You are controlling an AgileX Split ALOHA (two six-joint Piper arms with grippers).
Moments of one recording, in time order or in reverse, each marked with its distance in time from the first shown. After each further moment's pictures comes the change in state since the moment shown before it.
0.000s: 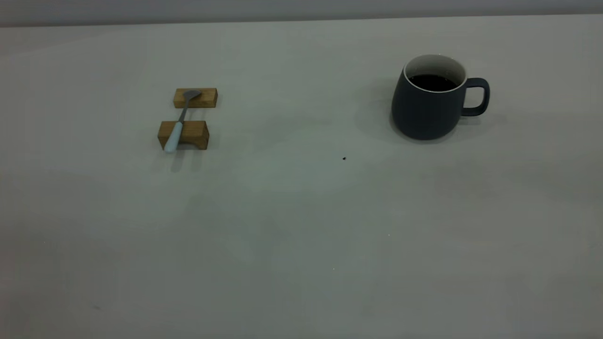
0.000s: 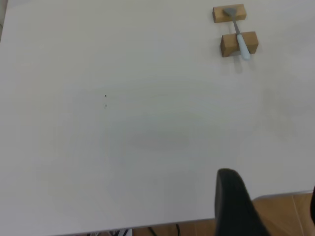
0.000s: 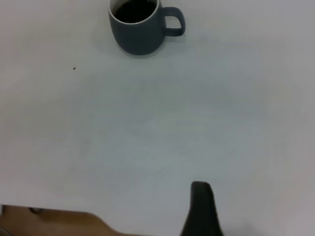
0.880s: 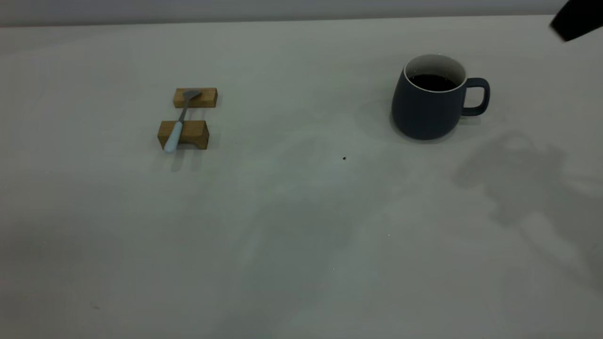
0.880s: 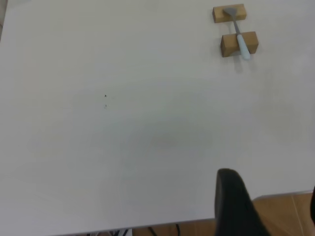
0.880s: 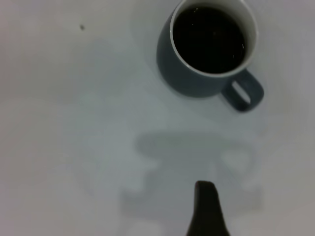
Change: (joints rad) left arm 0.000 0.000 0.000 0.000 0.000 -0.001; right arm 0.000 1.236 -0.399 0.402 -0.501 -1.169
